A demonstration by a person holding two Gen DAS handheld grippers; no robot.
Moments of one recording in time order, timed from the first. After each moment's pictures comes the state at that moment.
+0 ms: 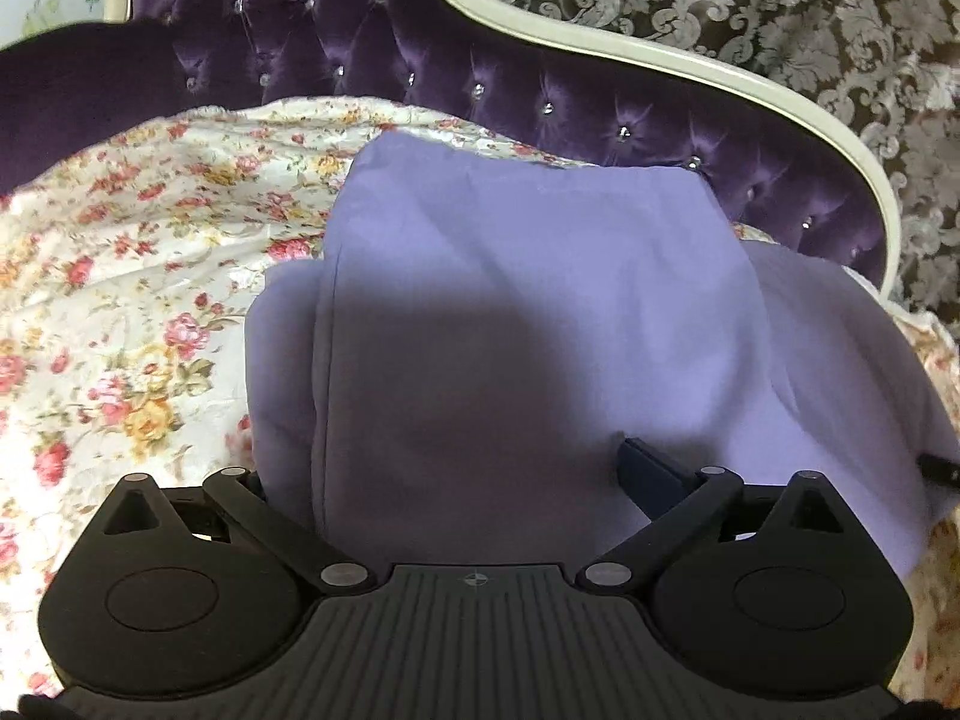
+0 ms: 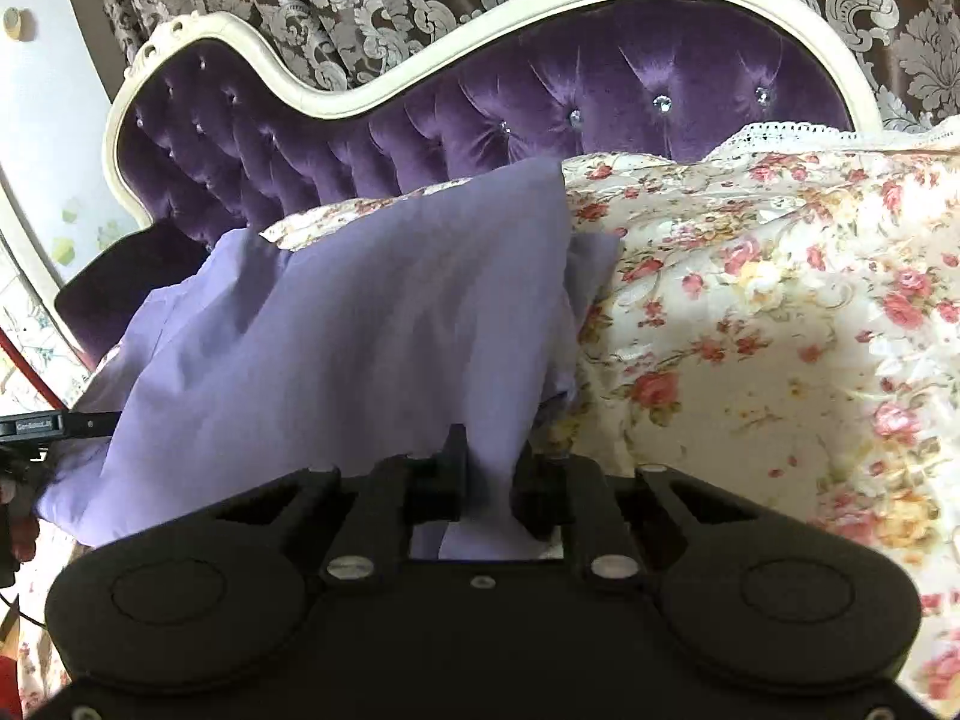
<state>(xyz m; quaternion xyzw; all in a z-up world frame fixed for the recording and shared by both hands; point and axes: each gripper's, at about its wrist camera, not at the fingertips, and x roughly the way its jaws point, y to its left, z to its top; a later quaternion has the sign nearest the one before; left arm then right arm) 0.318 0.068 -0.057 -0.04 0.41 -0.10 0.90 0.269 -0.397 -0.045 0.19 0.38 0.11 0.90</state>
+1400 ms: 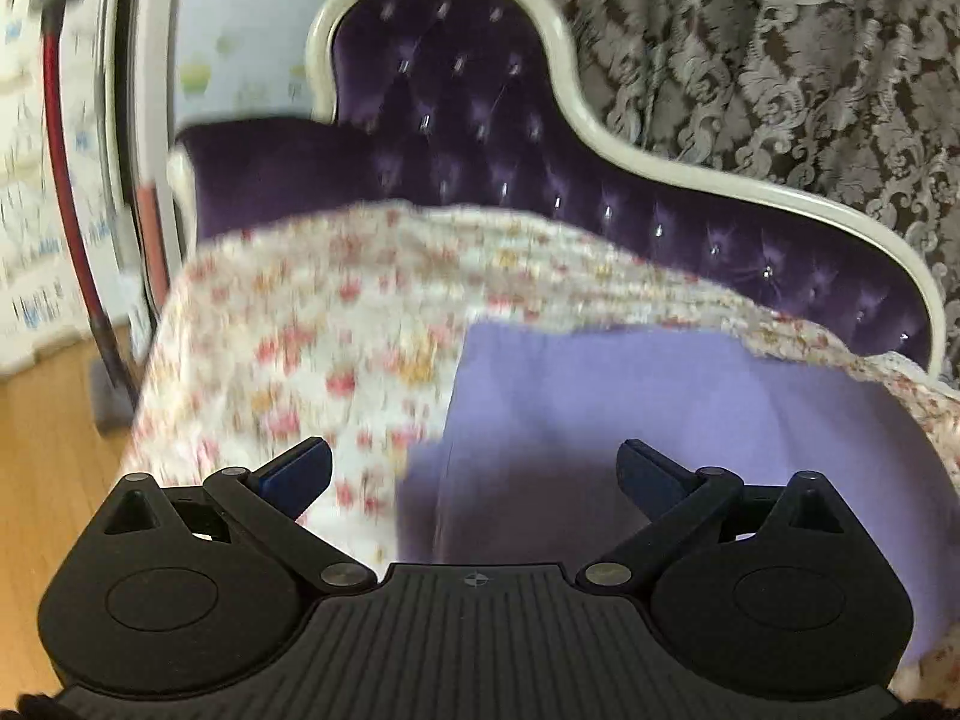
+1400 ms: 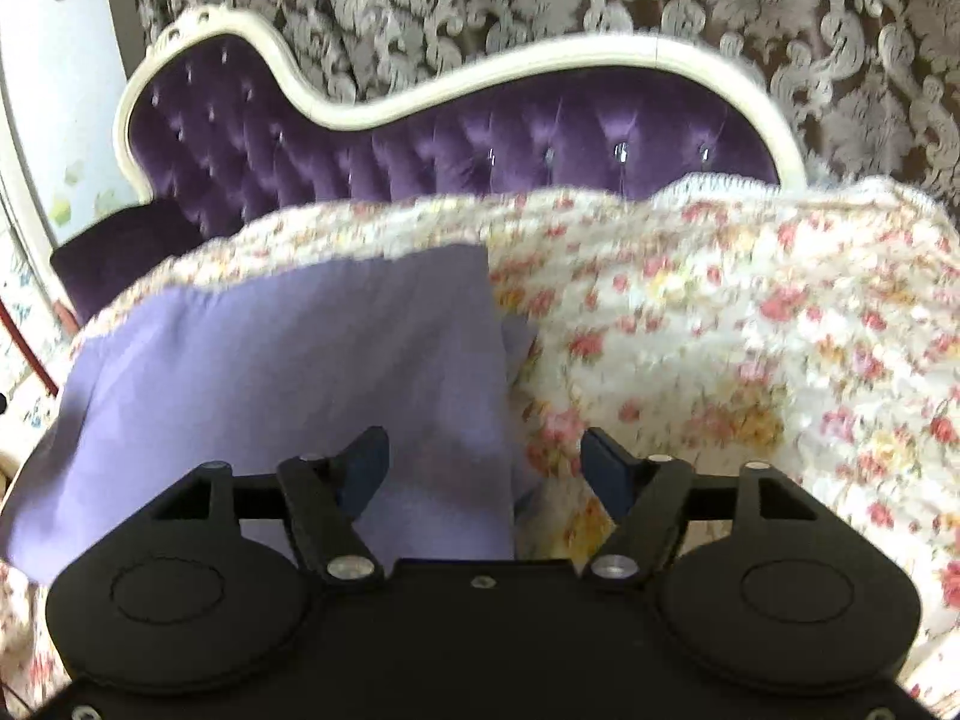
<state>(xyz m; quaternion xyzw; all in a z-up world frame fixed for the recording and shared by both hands) 0.160 0.082 0.015 -0.05 0.31 0.05 0.95 0.178 -0.390 0.001 0.12 0.35 0.06 0.93</state>
